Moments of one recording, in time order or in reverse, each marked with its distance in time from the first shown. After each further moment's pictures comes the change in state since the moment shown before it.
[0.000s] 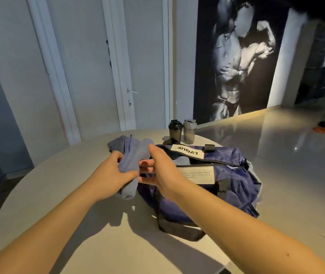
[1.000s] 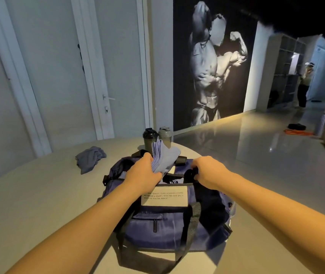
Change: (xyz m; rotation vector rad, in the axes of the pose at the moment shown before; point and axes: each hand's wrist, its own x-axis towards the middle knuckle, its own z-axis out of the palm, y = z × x) left_hand 0.108 0.097 0.149 0.189 -0.041 0.181; right_hand 0.018 -0.062 -0.238 -1.725 0.248 0.017
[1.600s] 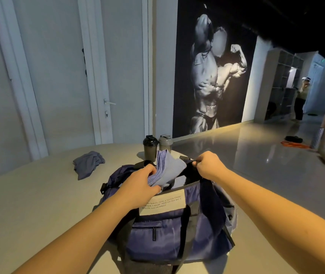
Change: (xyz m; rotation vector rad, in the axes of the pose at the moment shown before) left_hand -0.002 -0.021 -0.006 -0.156 -0.069 0.170; right_hand 0.054 0.007 -0.012 0.420 0.145 0.231
